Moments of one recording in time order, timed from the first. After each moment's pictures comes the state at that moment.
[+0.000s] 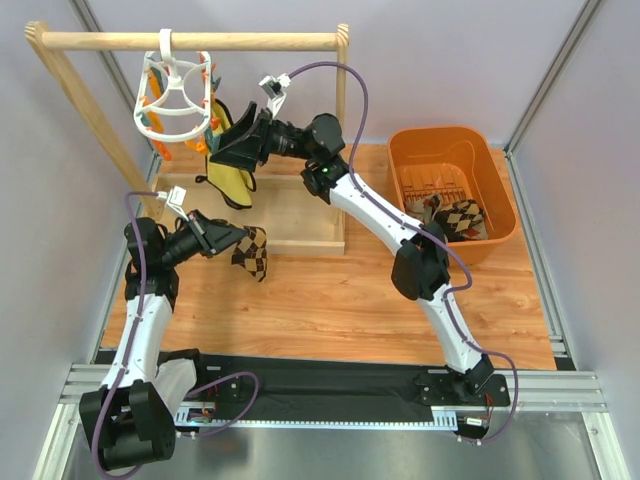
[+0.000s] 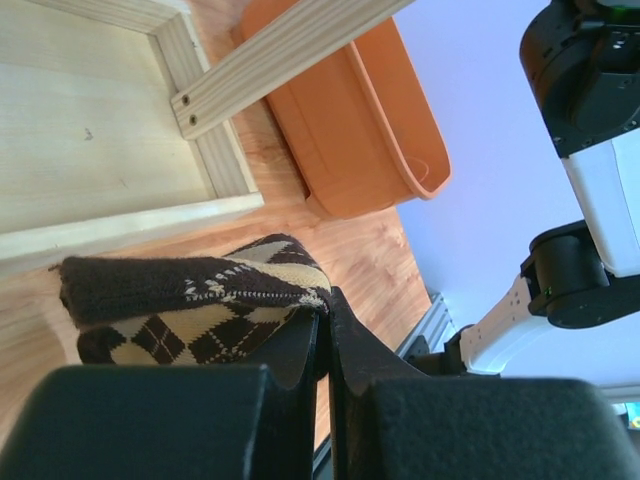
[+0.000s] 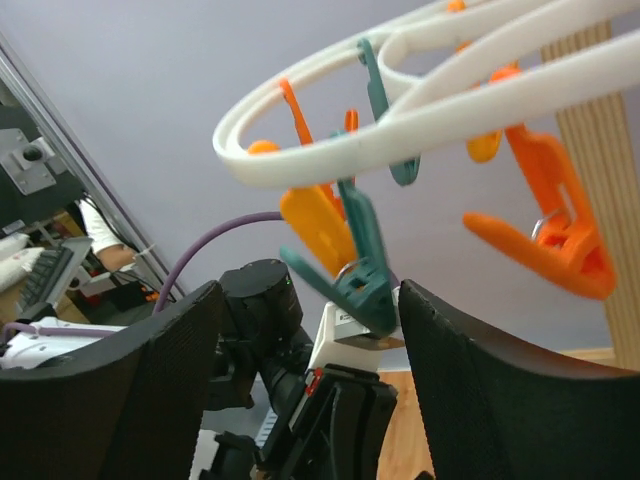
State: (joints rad) left arm 0.17 0.92 0.57 0.19 1.00 -0.78; right arm 0.74 2.36 2.37 0.68 -0.85 0.99
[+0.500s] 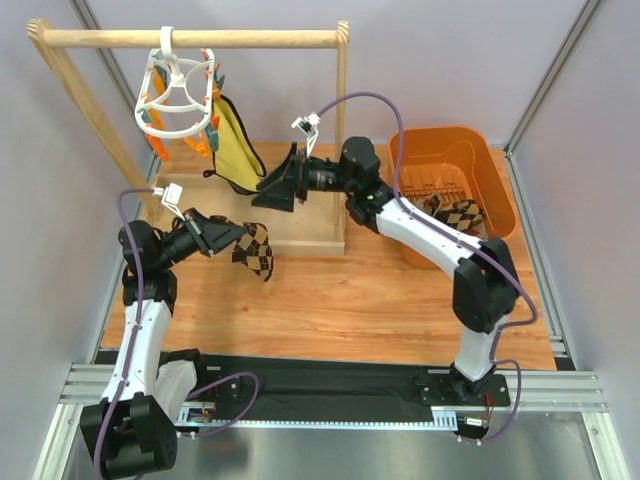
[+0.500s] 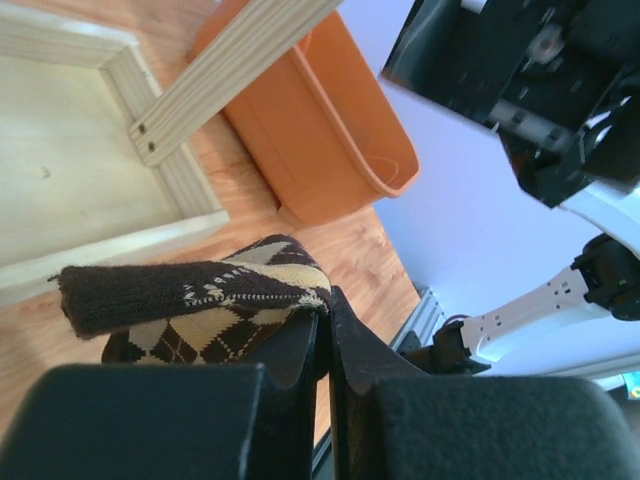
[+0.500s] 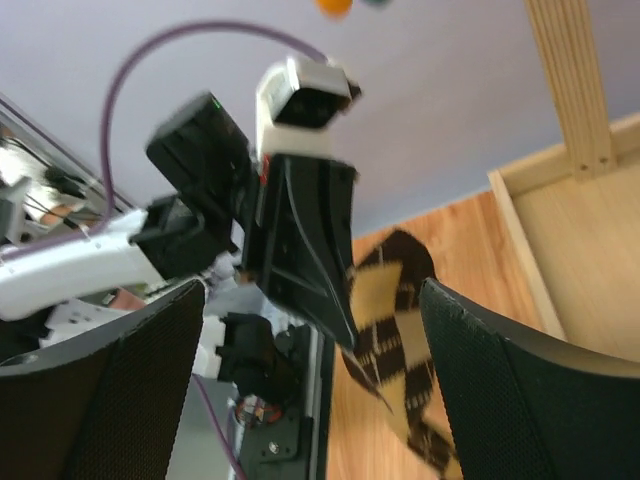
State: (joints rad) left arm 0.17 0.88 0.57 0.27 1.04 -0.83; right arm 0.70 1.91 1.65 0.51 -0.88 0.77
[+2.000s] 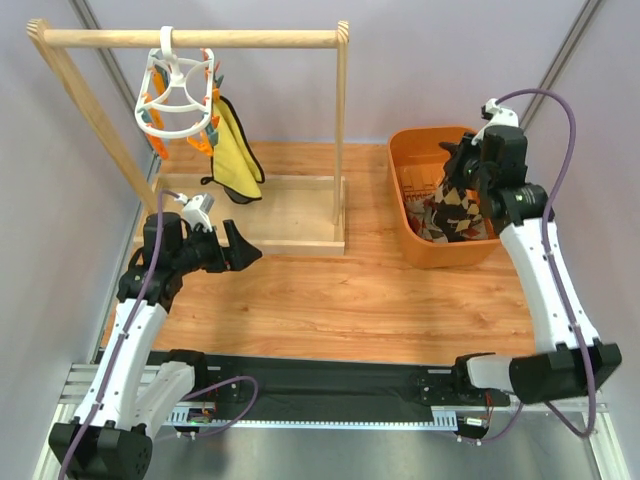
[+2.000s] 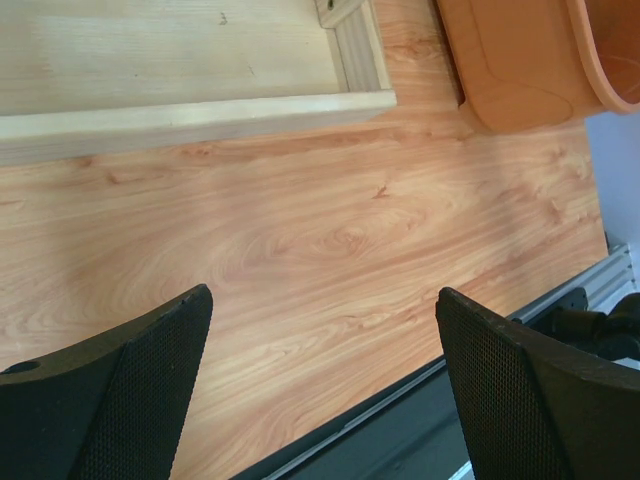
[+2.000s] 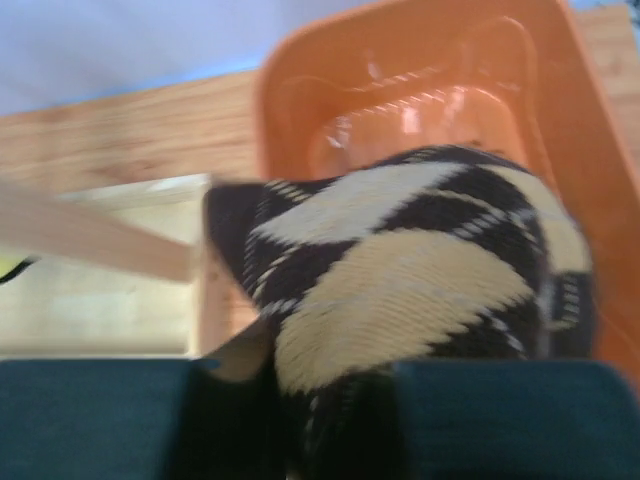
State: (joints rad) left arm -0.09 0.83 0.82 -0.58 0.53 -0.34; right arm 0.18 1.27 1.47 -0.60 0.06 0.31
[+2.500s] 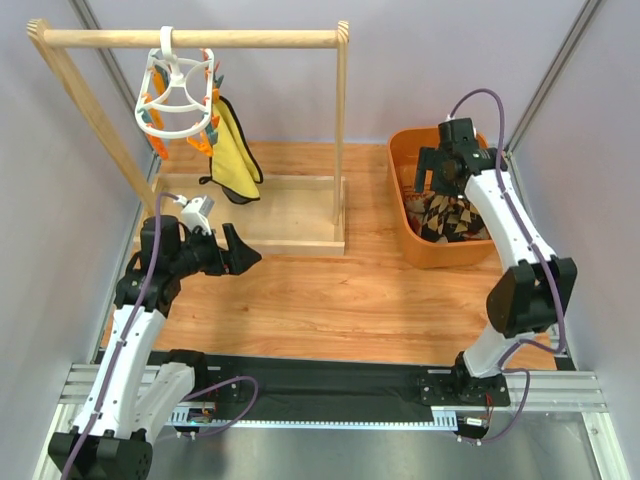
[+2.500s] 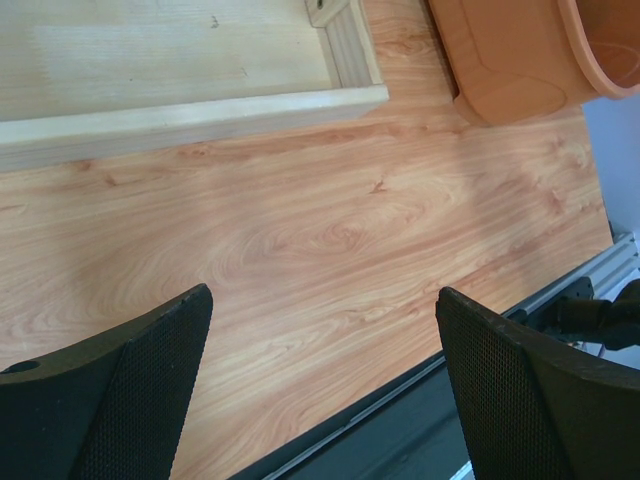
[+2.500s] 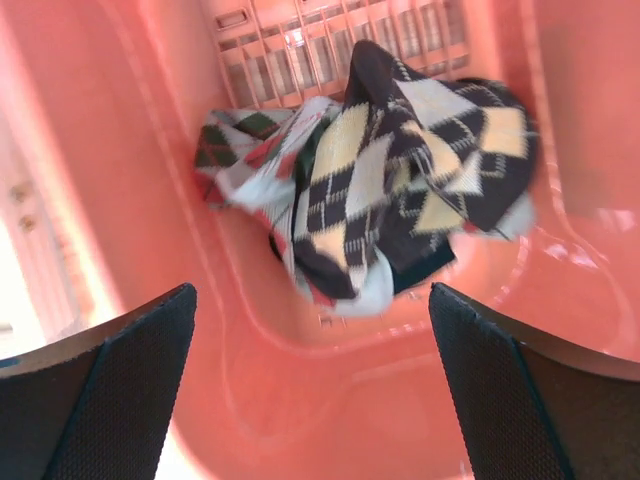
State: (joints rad) left arm -0.09 0.79 0.82 -0.60 0.54 -0.31; right arm 0.16 1.71 1.67 -0.90 0.22 0.28
